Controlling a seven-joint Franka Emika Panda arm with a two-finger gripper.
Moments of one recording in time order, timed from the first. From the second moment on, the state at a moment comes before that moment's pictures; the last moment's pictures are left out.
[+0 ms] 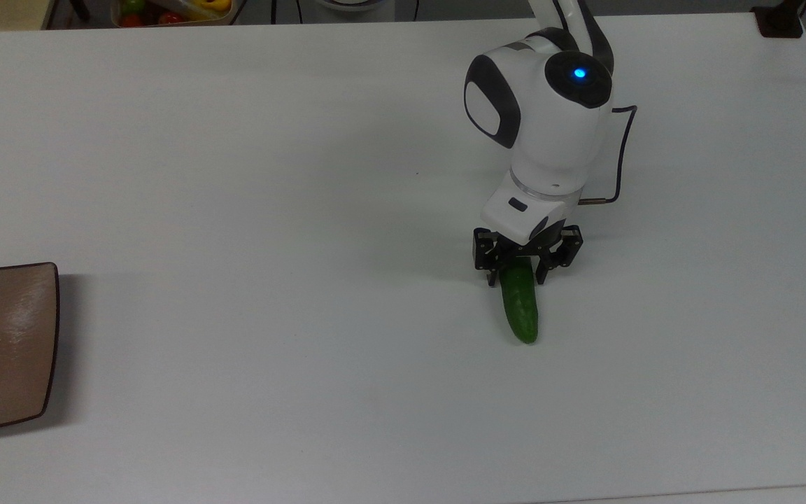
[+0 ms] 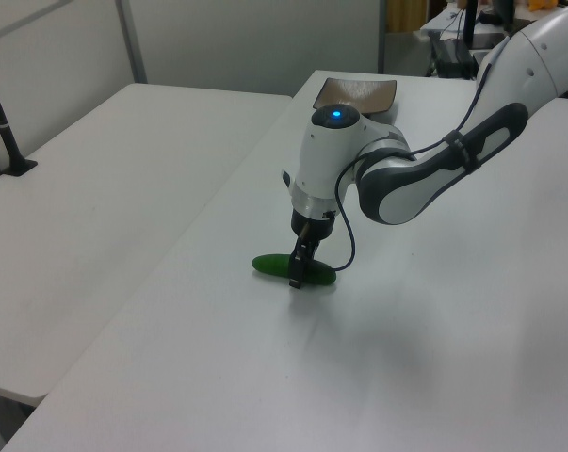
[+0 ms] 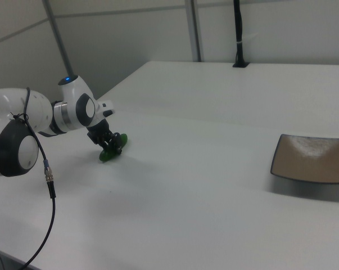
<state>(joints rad) 0.36 0.71 0.12 -1.42 -0.26 2.33 0.47</state>
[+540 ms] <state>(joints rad) 0.36 0.71 0.12 -1.41 -0.26 2.33 0.47</state>
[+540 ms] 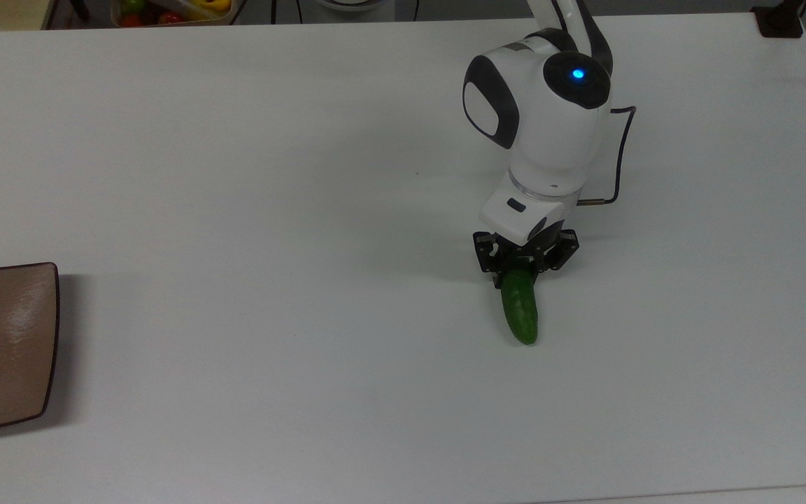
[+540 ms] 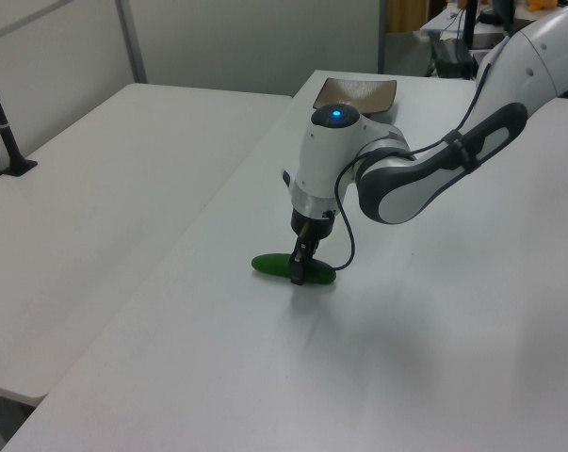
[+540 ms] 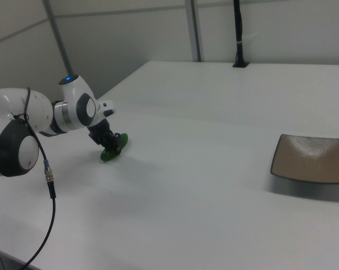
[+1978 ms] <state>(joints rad) 0.11 0.19 0.12 -1.50 0.05 1.93 0.09</state>
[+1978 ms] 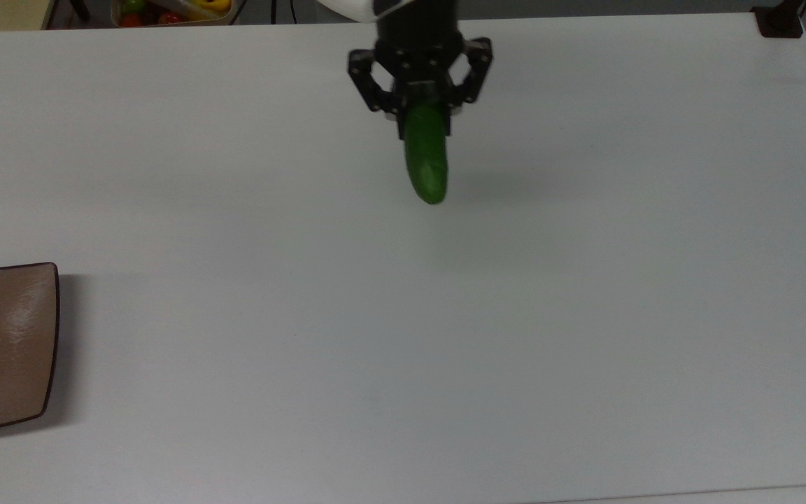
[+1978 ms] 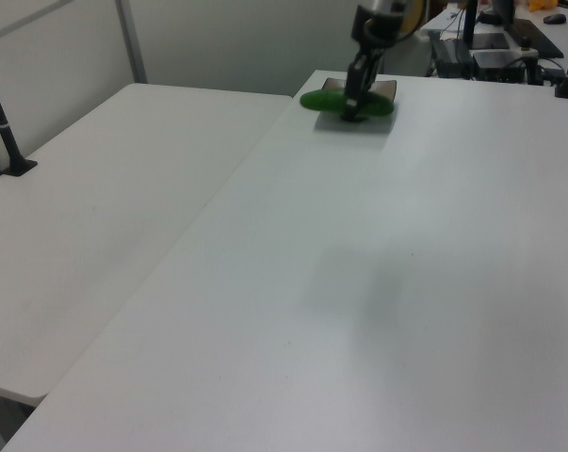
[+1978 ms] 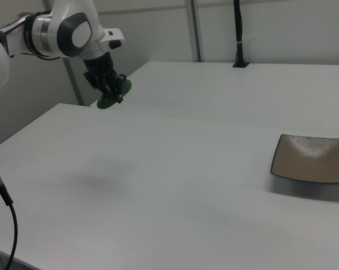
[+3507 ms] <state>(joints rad) -0.37 0.45 0.11 -1.45 0.12 2.48 -0.49</state>
